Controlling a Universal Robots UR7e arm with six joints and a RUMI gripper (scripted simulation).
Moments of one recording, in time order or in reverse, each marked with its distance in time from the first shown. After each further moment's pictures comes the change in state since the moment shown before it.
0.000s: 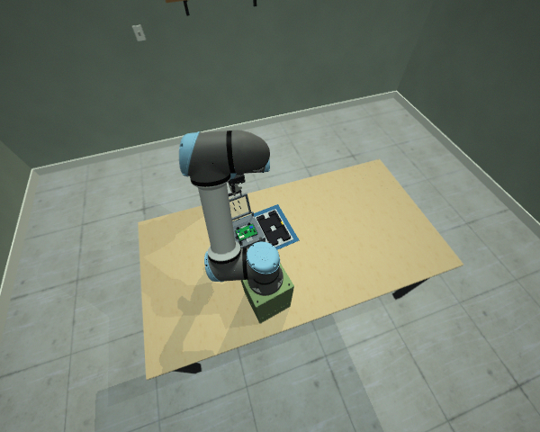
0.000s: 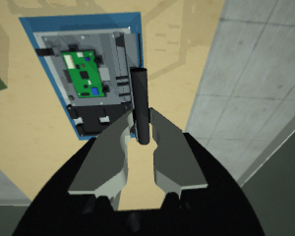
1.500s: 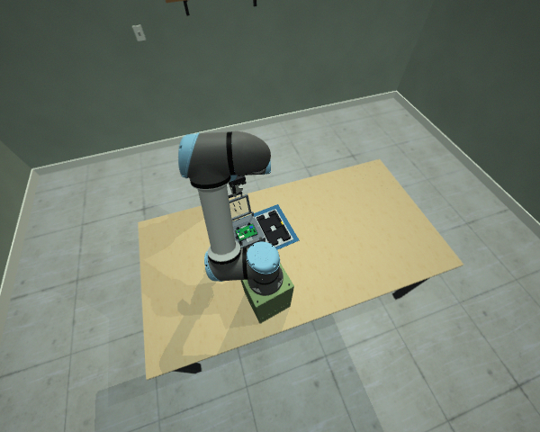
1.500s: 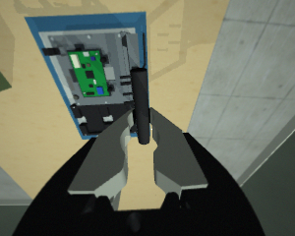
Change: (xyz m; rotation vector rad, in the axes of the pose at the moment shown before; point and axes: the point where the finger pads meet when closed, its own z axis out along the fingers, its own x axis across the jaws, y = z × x) arm -0.013 0.000 -0.004 -0.002 0.003 0.000
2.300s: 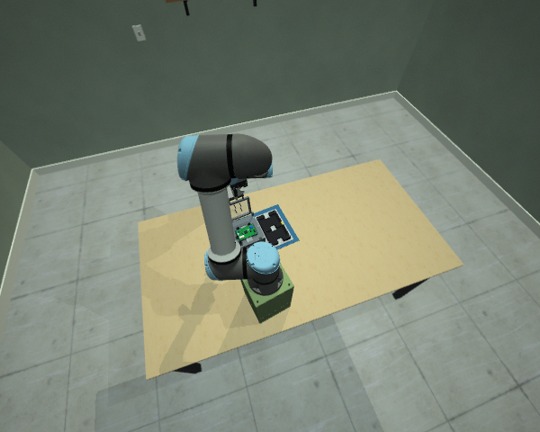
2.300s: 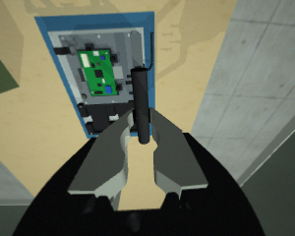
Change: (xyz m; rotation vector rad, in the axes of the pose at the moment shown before) arm -0.023 0.000 -0.004 -0.001 0.003 0.000
